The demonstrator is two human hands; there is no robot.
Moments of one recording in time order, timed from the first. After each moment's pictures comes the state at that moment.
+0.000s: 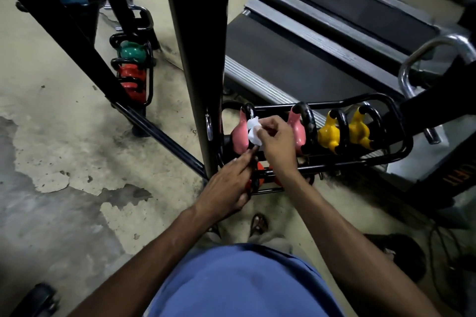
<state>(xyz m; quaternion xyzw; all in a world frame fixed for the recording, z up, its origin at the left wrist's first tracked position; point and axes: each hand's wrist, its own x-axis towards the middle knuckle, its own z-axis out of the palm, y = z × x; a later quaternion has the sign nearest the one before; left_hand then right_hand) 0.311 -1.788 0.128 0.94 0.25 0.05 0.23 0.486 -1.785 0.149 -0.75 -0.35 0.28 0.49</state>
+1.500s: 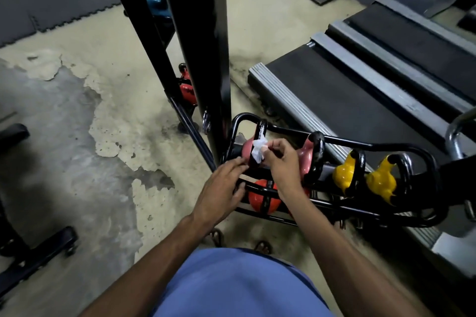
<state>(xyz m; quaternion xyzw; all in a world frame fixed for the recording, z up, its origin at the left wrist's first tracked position) 0.341 -1.828 0.130 0.82 0.49 0.18 0.22 0.521 -1.800 0.141 -0.63 -0.38 0.46 0.51</state>
